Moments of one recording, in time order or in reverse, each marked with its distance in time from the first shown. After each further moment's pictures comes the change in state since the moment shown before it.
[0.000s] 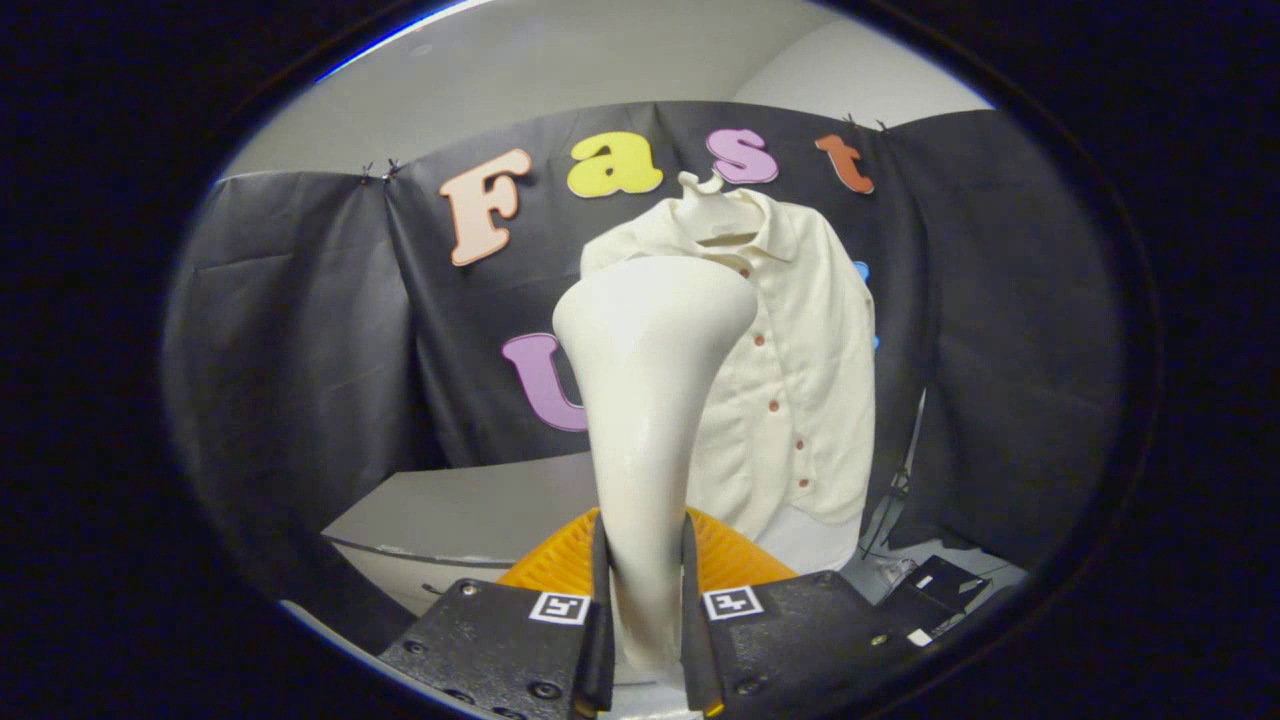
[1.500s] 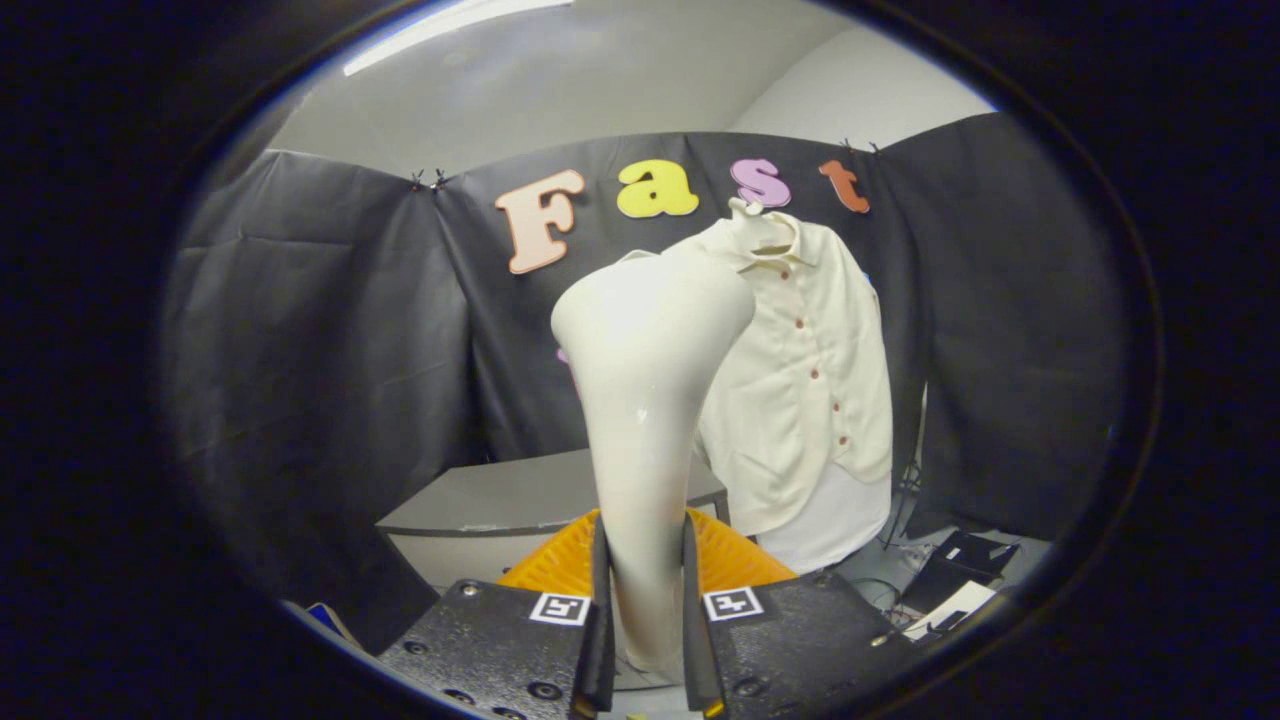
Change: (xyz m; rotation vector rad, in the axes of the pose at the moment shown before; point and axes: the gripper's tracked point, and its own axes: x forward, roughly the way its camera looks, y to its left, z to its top) arm -0.082 0.092 -0.081 0.018 -0.058 -0.031
